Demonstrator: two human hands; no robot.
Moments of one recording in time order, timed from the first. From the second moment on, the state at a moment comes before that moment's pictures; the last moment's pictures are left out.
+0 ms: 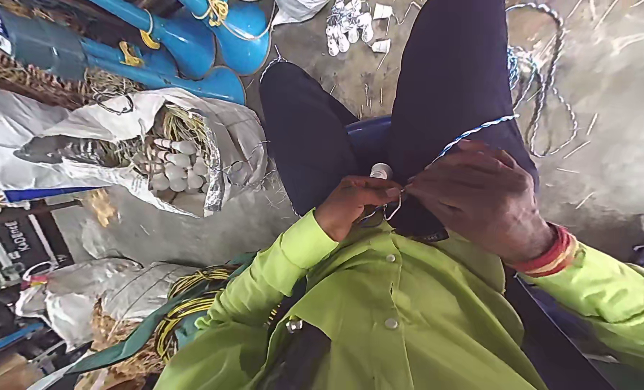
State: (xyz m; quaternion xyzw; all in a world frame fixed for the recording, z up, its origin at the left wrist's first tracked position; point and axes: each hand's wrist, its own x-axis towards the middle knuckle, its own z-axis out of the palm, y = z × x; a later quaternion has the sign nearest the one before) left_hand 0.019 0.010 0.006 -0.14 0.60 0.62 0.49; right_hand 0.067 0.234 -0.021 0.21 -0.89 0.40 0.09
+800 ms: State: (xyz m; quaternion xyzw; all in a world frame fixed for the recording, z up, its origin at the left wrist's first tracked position) left_hand 0.037 0.023 0.011 0.08 0.77 0.53 0.34; right_hand 0.052 0.233 -0.006 0.28 -0.89 0.37 0.00
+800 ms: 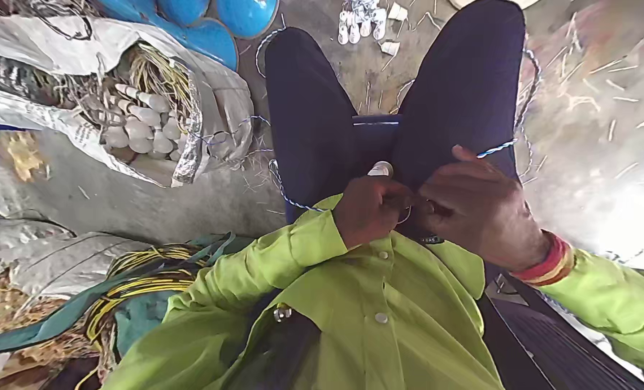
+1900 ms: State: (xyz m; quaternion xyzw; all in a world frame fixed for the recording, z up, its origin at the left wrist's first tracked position) left_hand 0.053 0.030 -0.001 0.37 0.86 0.36 0.05; right_hand 0.041 0.245 0.021 -0.04 -0.78 0.52 -0.35
